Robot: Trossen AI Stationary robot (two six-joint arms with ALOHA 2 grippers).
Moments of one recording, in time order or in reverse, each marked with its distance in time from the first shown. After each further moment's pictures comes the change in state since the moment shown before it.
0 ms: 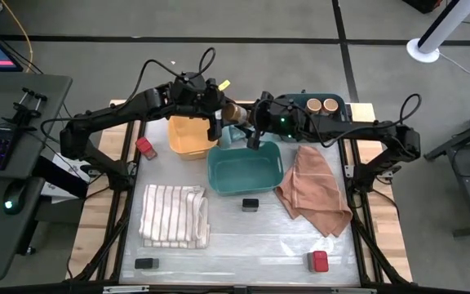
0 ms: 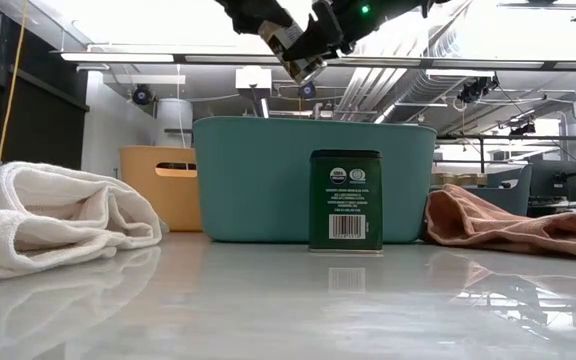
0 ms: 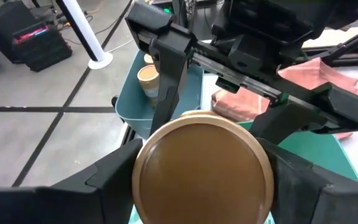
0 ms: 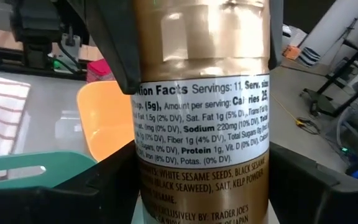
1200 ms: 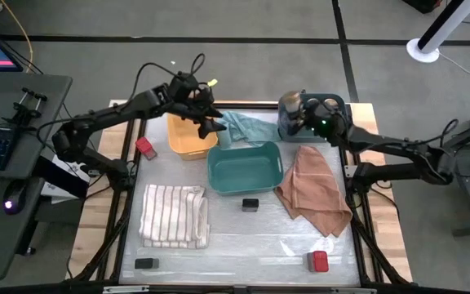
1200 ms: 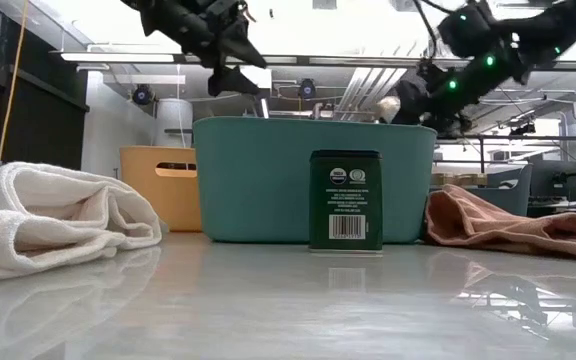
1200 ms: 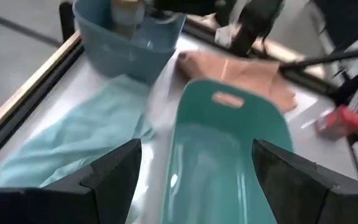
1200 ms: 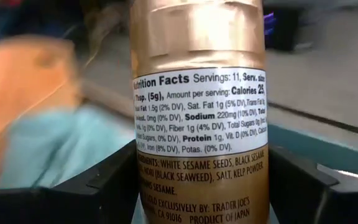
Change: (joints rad) left arm 0.201 -0.060 -0.308 0.113 0.376 -0.337; right arm -0.343 -0.444 -0.701 0.222 0.162 0.511
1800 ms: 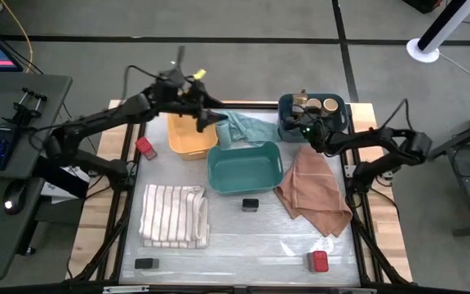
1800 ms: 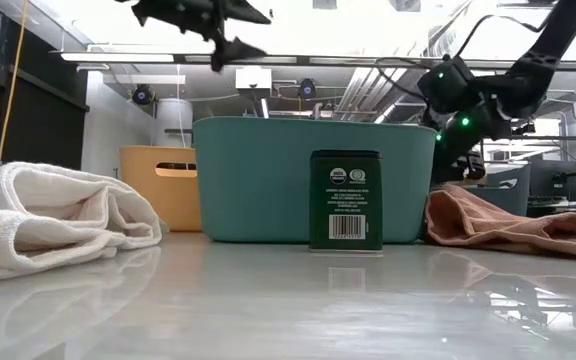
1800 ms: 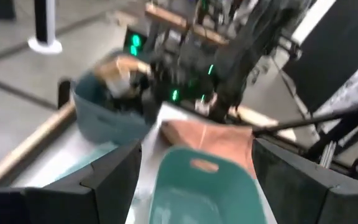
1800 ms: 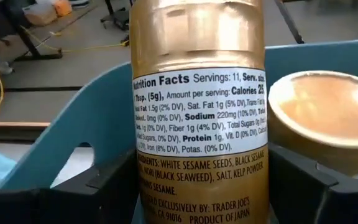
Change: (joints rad) left arm 0.005 -0.115 -0.065 0.271 0.009 -0.148; right arm -0.004 0.358 -0.108 0.364 0.318 0.291
